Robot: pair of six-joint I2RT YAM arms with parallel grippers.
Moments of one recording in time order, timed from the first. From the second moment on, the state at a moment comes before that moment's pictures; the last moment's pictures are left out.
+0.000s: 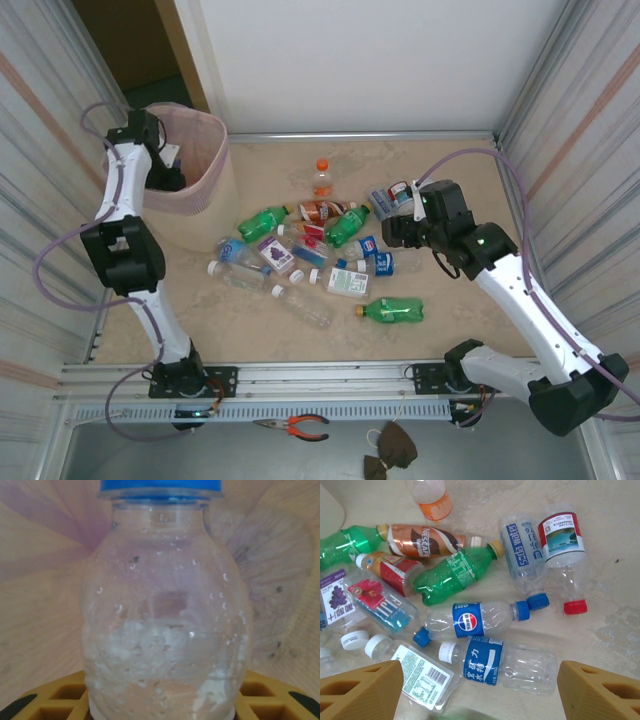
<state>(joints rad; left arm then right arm) 0.17 1.98 1.93 -1.24 -0.08 0.26 0.49 1.06 1.12 -0.83 0.09 0.25</state>
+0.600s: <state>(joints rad) 0.17 1.99 1.88 -1.35 -0.14 0.18 0.49 1.06 1.11 -0.82 0.09 0.25</state>
